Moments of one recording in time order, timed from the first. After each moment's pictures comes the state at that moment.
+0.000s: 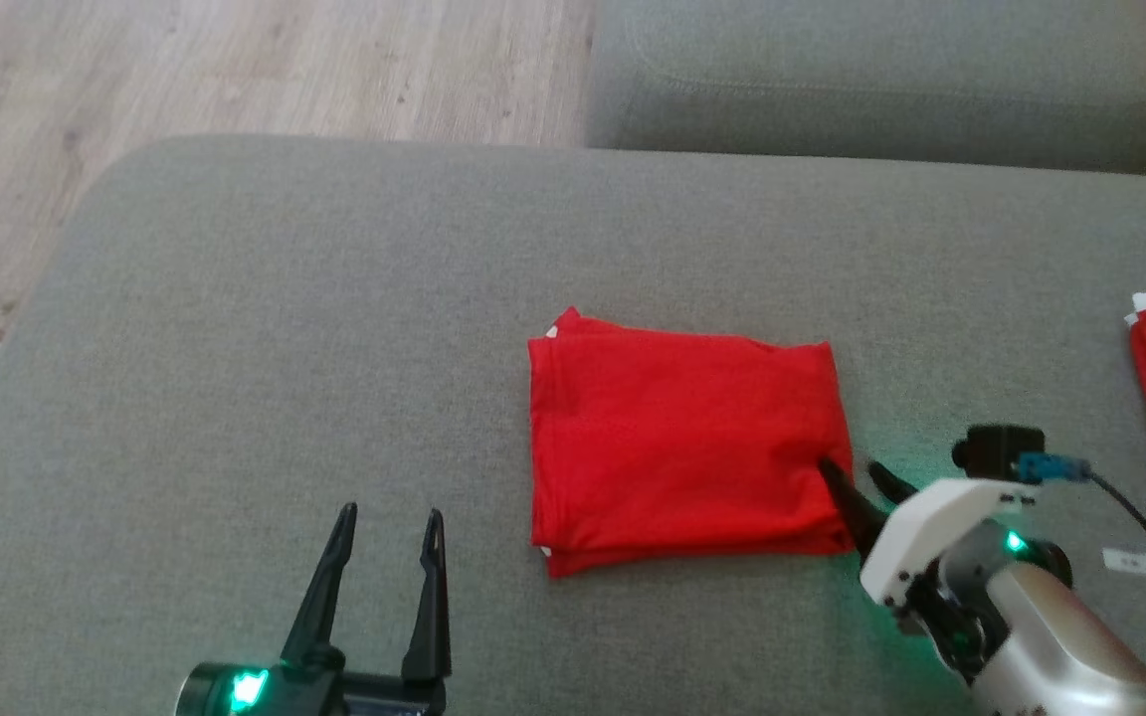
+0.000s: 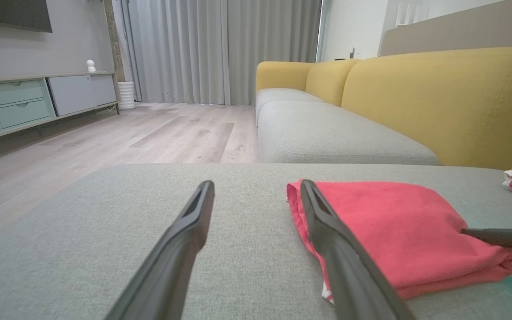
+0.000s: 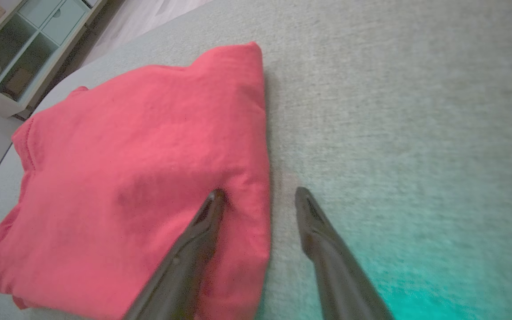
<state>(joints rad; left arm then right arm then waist) 0.16 0.06 -0.32 0.03 -0.11 0.11 -0.25 -0.33 -0.20 0.40 0.77 0.71 0.12 0.12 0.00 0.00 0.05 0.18</state>
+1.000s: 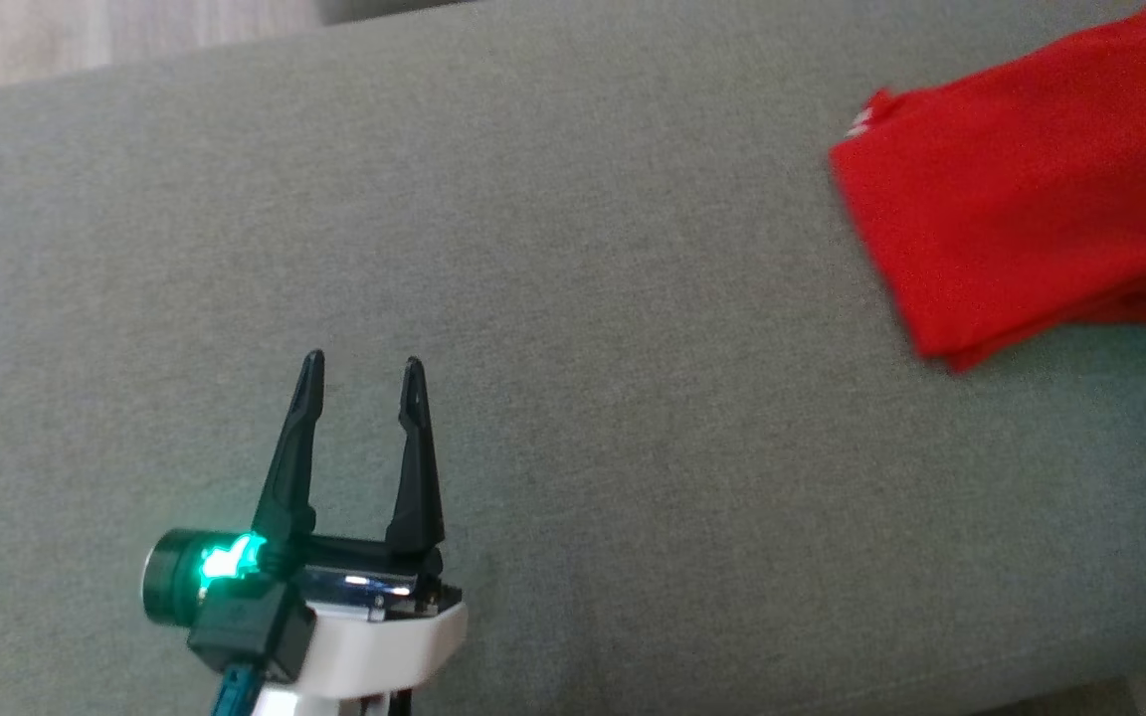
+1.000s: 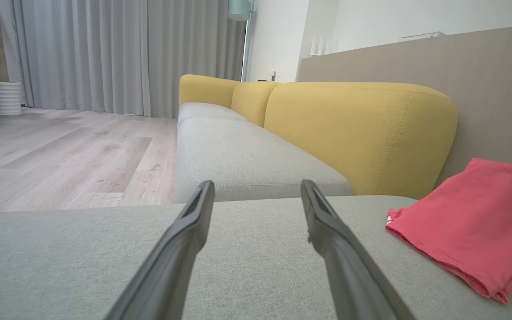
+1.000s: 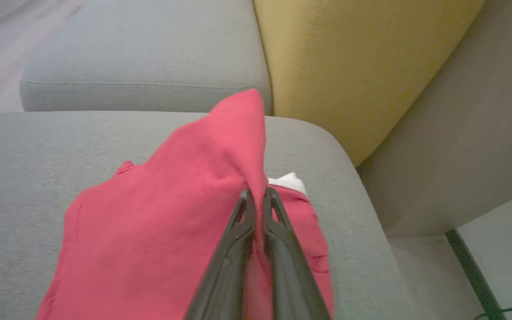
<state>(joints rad) 0.00 0.06 -0.32 -0.13 -0.15 0.13 -0.26 -0.69 -0.74 0.47 0.59 0.74 0.12 0.16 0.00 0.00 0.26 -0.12</state>
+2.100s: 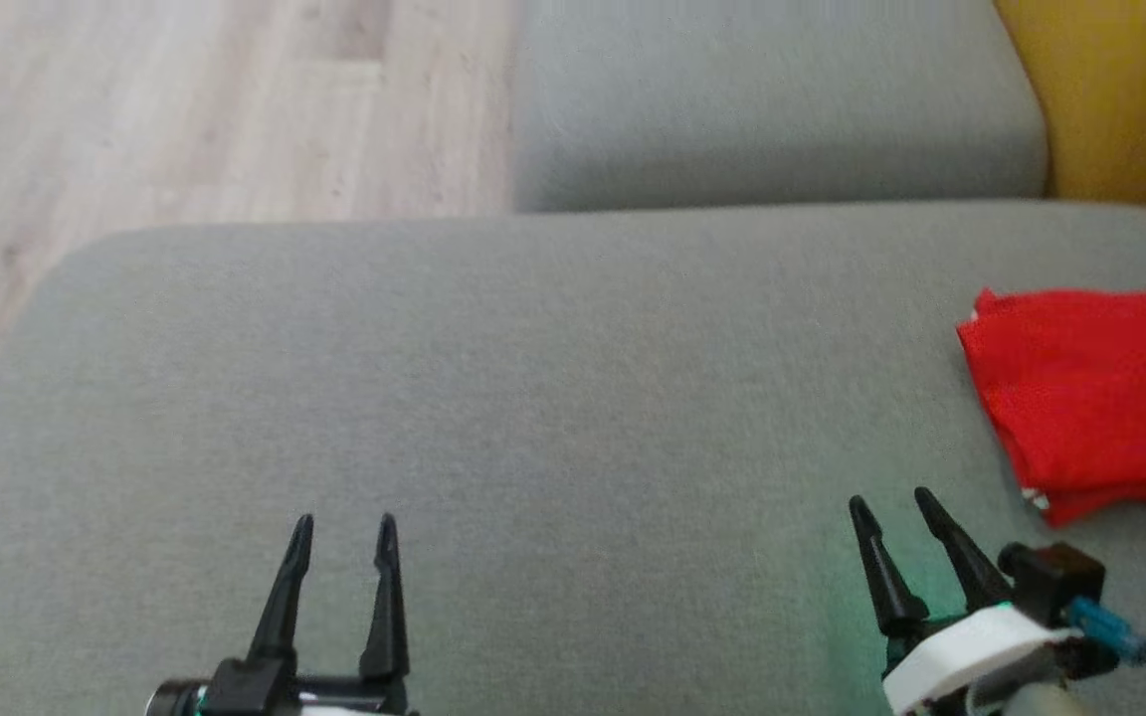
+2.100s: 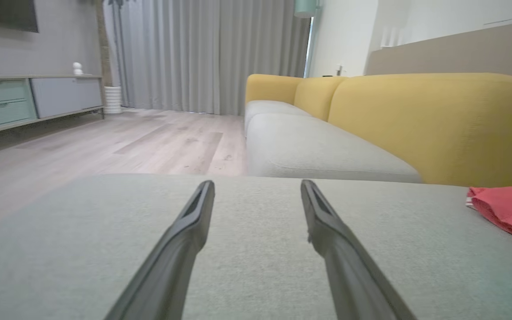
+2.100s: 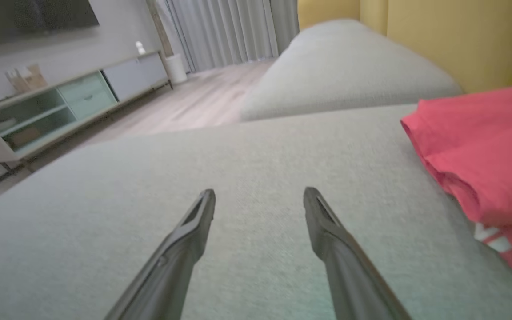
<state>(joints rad) 0.13 0.06 -0.24 0.11 -0.18 0.07 -0.26 -0.04 -0.22 0.32 0.47 0.43 0.12 -0.25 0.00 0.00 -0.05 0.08</state>
